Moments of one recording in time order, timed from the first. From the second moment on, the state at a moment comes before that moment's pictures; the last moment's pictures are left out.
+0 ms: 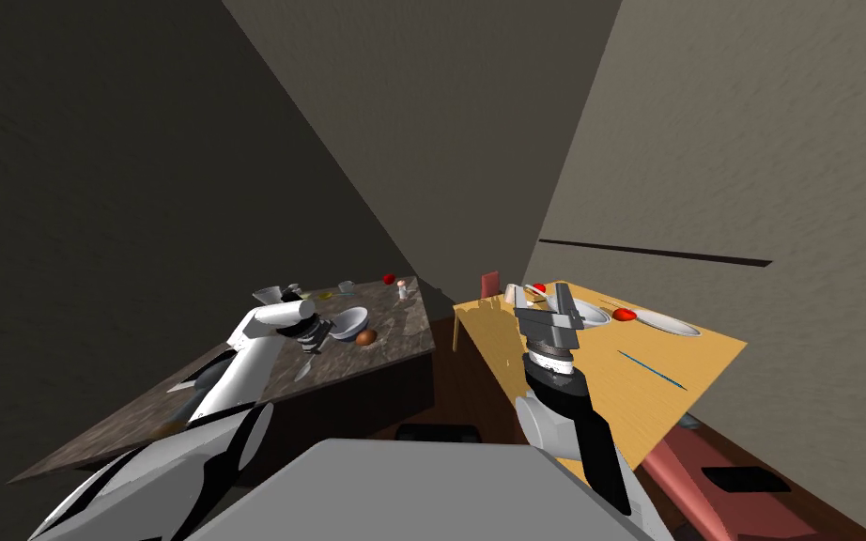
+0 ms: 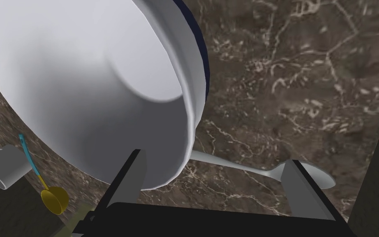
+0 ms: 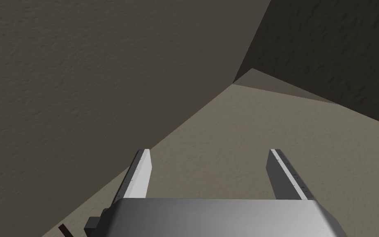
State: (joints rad) left arm -0.34 0.67 0.45 -1.45 0.43 1.70 -0.26; right arm 0.47 -0.04 0.05 -2.35 -0.08 -0.60 -0.14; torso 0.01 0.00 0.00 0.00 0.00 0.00
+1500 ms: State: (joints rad) left arm -0.32 0.66 0.55 -1.50 0.43 1.76 -0.38; right arm 0.47 -0.04 0.05 -2.35 -0.08 -0.60 -0.14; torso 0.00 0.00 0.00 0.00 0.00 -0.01
